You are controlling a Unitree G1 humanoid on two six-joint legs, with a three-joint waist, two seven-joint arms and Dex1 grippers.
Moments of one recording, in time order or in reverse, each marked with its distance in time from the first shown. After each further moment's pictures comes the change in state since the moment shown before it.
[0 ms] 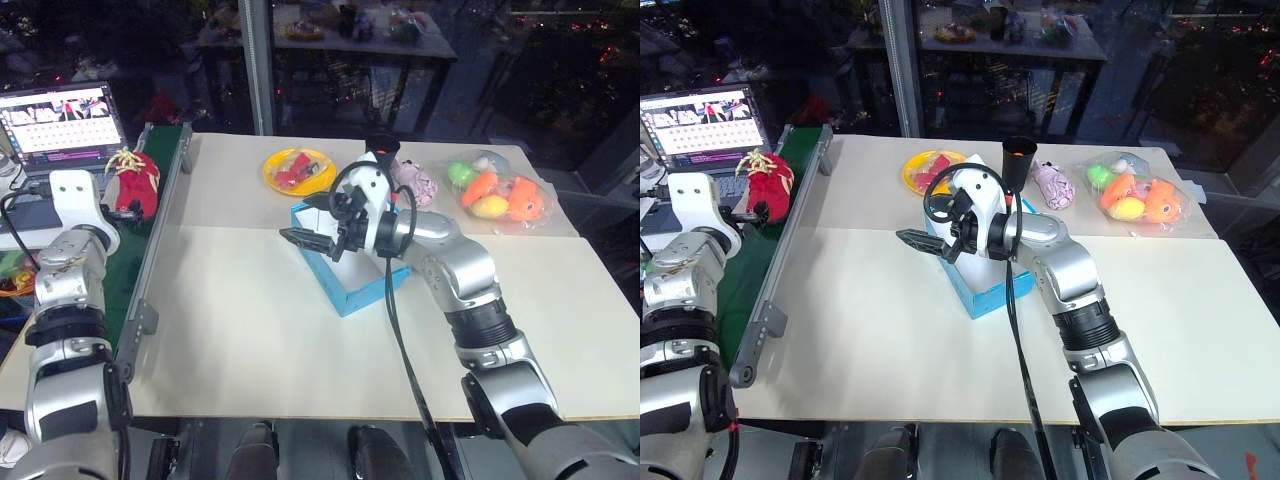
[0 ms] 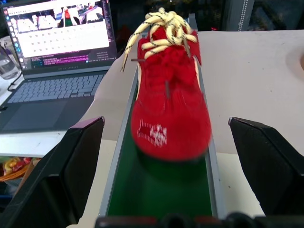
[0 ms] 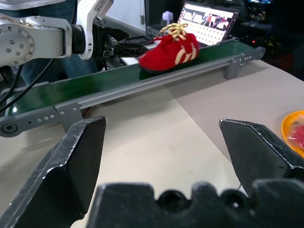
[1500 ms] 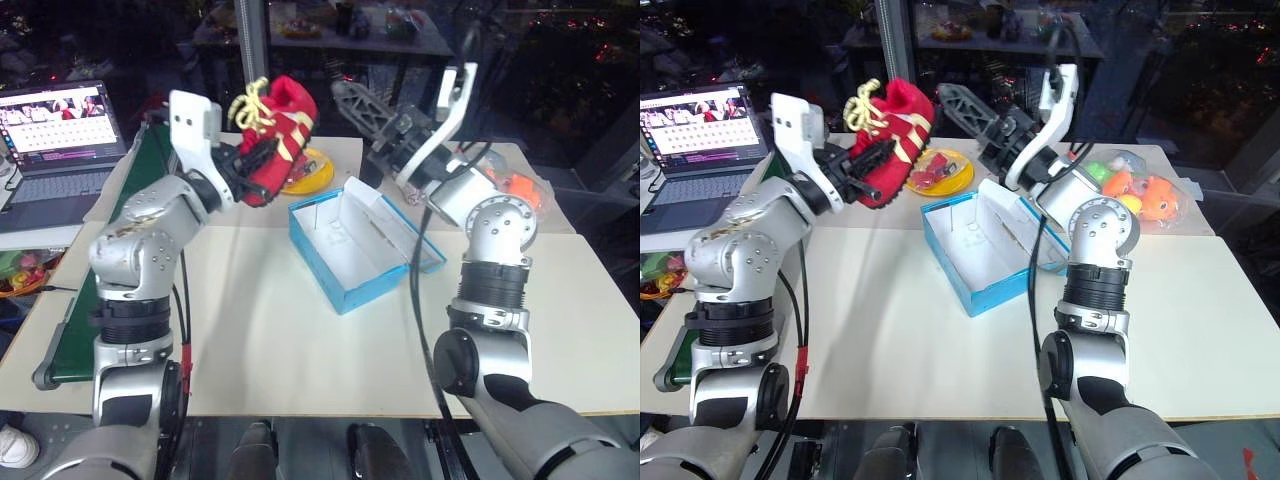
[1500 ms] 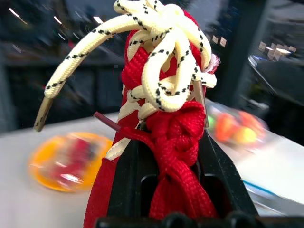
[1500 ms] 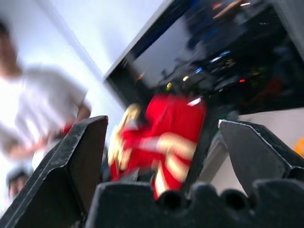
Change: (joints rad) left arm -0.045 -0.272 -0.202 -0.832 -0.414 0.517 -0.168; right arm -0.210 0.173 -0.633 0.175 0.525 0.324 -0.467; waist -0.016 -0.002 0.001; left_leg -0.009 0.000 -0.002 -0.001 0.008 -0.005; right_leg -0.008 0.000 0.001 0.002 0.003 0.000
